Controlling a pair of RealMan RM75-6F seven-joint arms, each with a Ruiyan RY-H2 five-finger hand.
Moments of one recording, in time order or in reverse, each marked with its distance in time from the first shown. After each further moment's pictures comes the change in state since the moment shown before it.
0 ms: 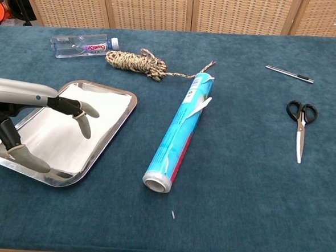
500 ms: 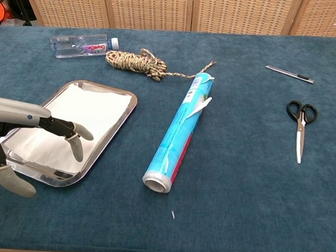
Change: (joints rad) left arm -0.016 0.021 0.045 -0.022 0.050 -0.061 -0.098; right arm -0.003 0.001 0.002 0.004 0.003 0.005 0.011
